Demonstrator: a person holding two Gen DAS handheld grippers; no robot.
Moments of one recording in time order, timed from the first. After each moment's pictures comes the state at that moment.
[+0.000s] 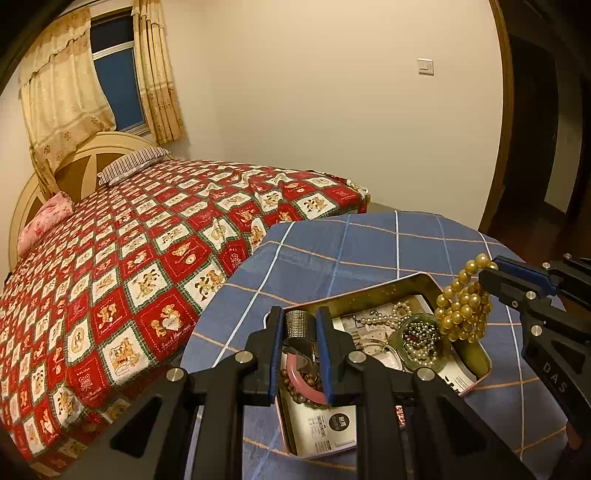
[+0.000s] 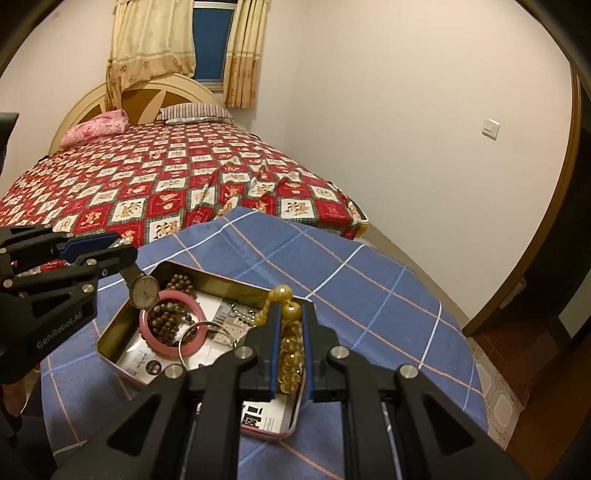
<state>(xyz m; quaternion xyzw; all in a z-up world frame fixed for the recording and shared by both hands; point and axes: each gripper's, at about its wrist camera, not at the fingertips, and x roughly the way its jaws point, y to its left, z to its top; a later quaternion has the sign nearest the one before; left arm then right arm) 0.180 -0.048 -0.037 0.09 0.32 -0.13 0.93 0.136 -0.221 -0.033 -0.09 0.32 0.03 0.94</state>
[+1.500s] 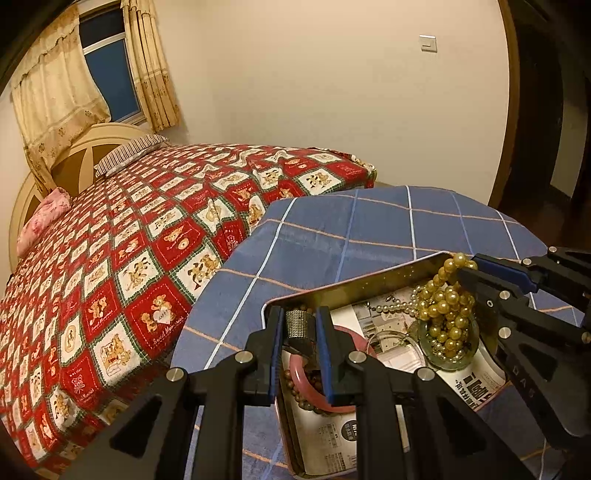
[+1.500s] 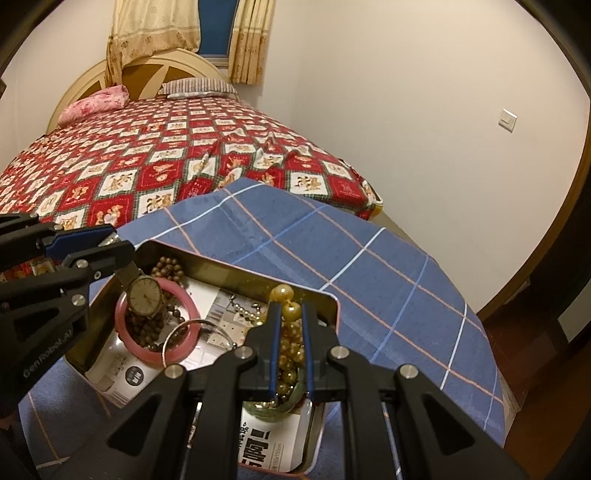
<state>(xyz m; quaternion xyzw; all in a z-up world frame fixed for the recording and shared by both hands) 0.207 -0.051 -0.068 0.11 0.35 -0.12 0.92 0.176 -0.209 -0.070 -0.11 0.35 0.04 0.93</state>
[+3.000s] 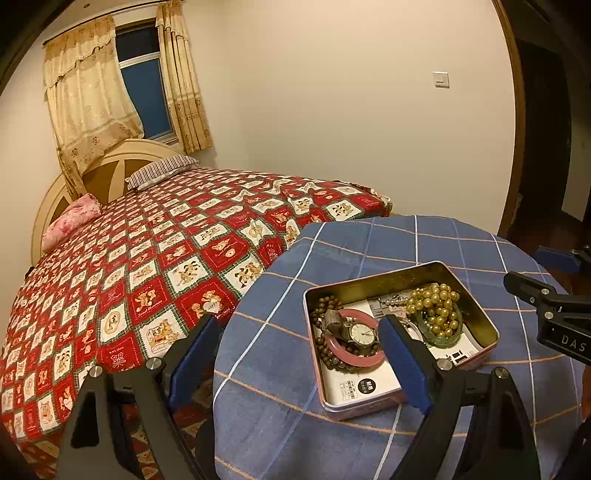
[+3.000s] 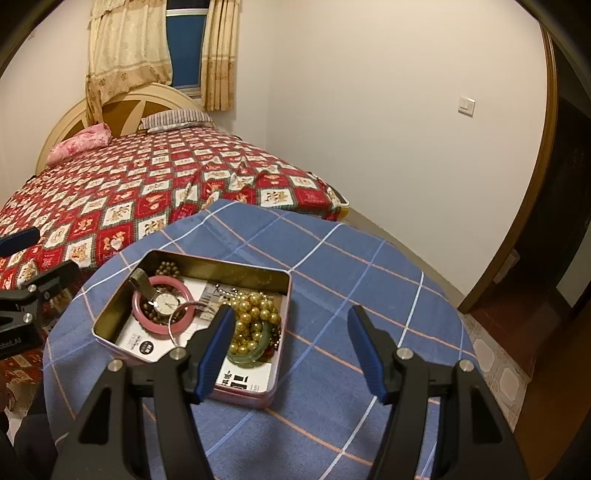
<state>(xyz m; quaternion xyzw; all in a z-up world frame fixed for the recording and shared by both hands) 0.128 -0.013 -0.032 0.09 0.29 -0.08 0.95 0.107 -0.244 -0.040 -0.05 0.32 0.00 0.95</state>
